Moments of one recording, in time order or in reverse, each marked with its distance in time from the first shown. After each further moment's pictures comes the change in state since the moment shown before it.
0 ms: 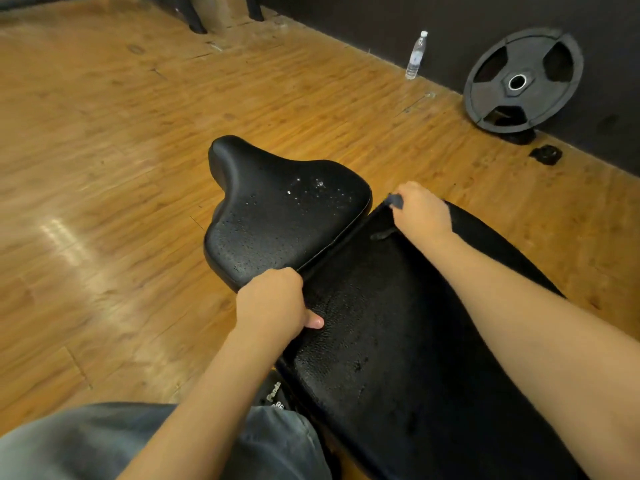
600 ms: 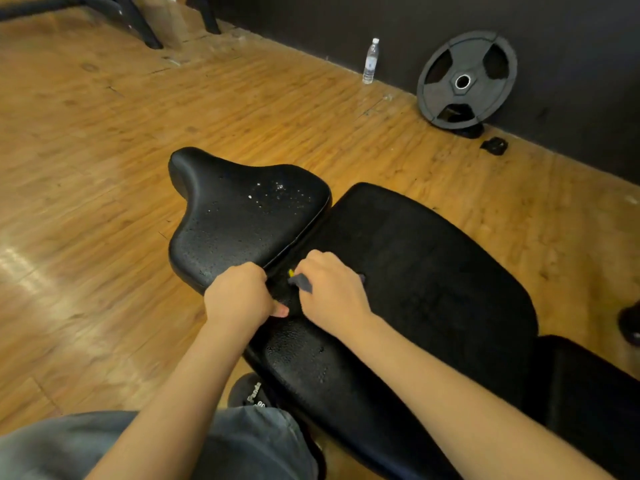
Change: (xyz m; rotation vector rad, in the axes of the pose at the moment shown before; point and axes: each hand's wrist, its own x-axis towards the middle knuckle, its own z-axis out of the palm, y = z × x) left_hand -0.004 0.007 -0.001 -0.078 0.043 -0.041; right_hand -0.140 -0.074 -0.002 0.175 -0.071 -0.253
